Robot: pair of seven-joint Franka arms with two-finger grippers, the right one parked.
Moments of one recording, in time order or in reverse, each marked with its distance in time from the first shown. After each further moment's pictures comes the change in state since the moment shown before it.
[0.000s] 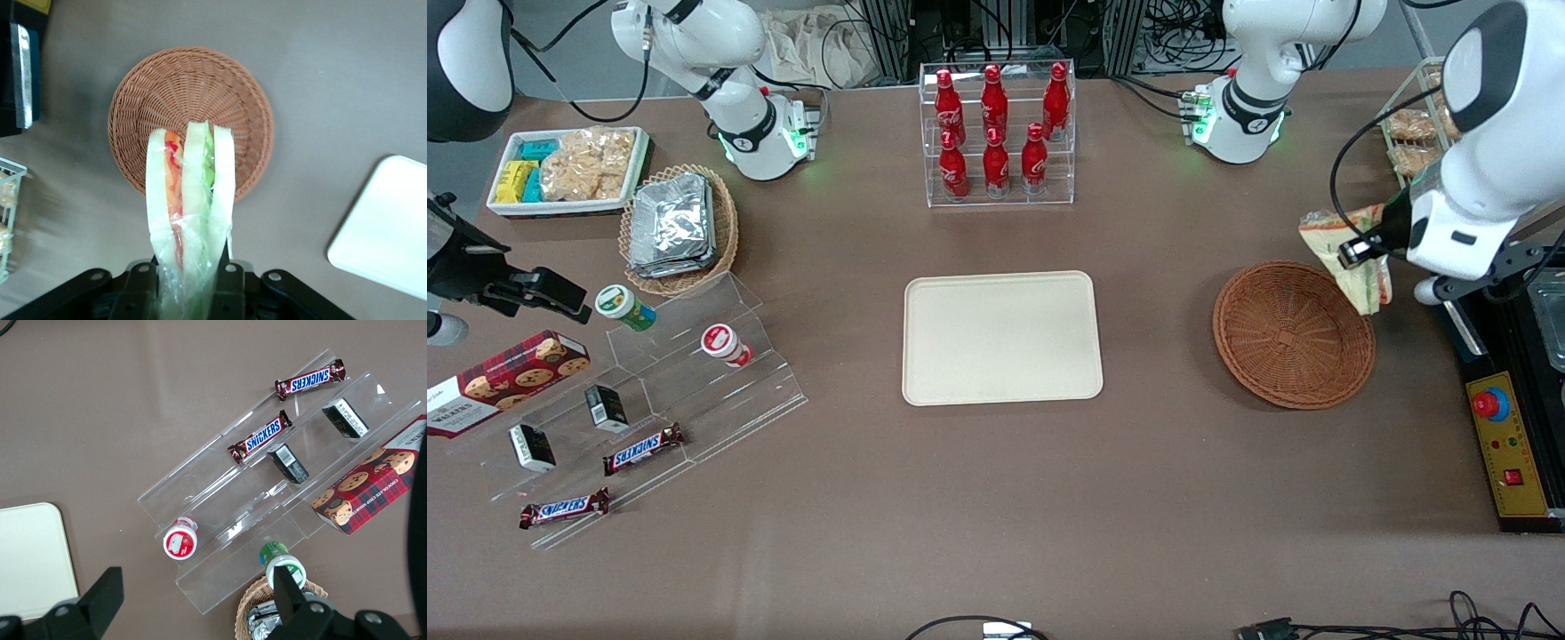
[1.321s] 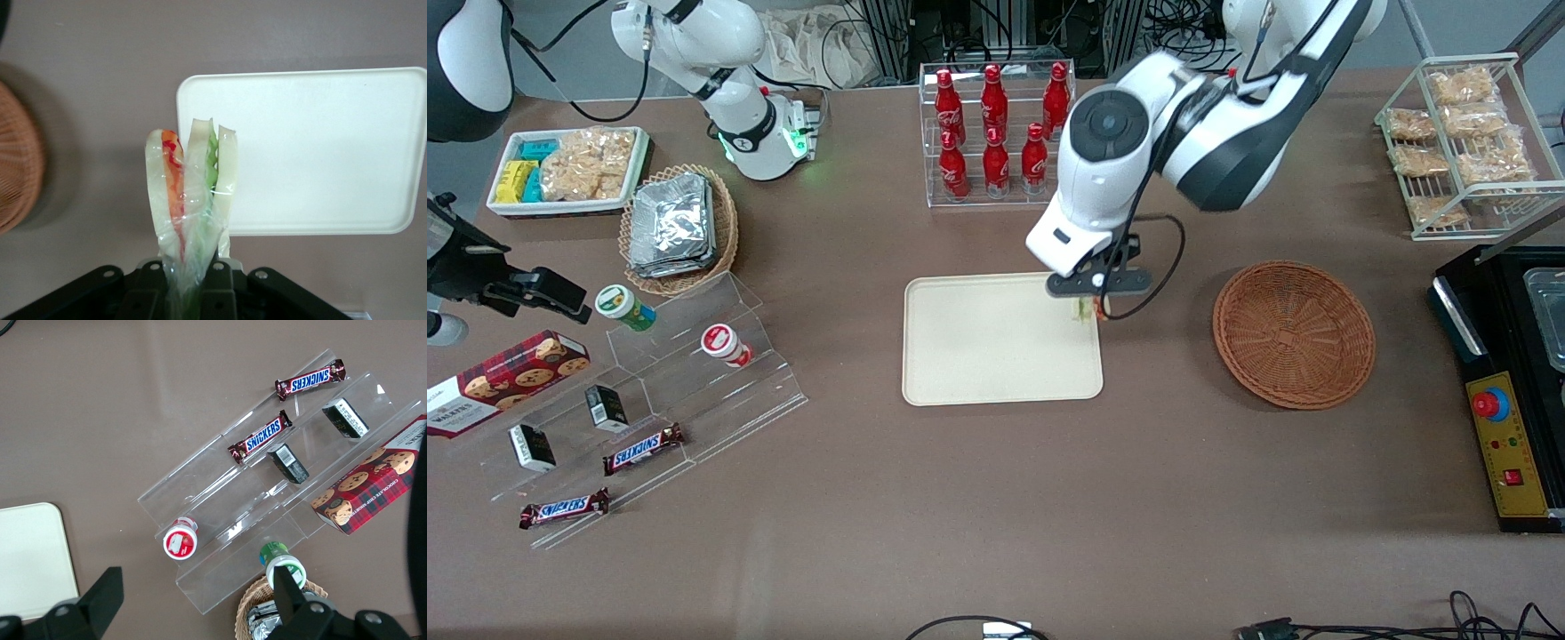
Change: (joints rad) arm -0.016 0.422 -0.645 0.116 0.164 0.300 -0.325
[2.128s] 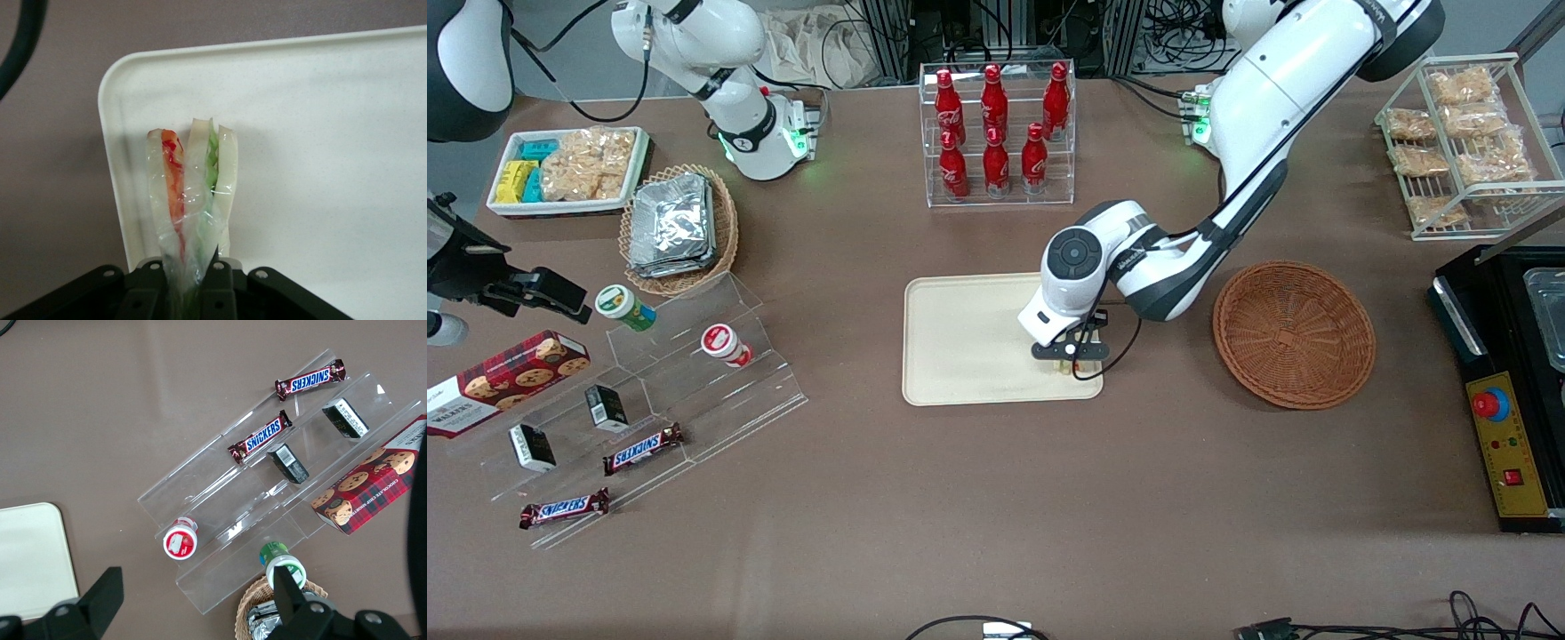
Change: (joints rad) arm 0.004 0.323 0.005 -0.125 0.276 0.355 -0.131
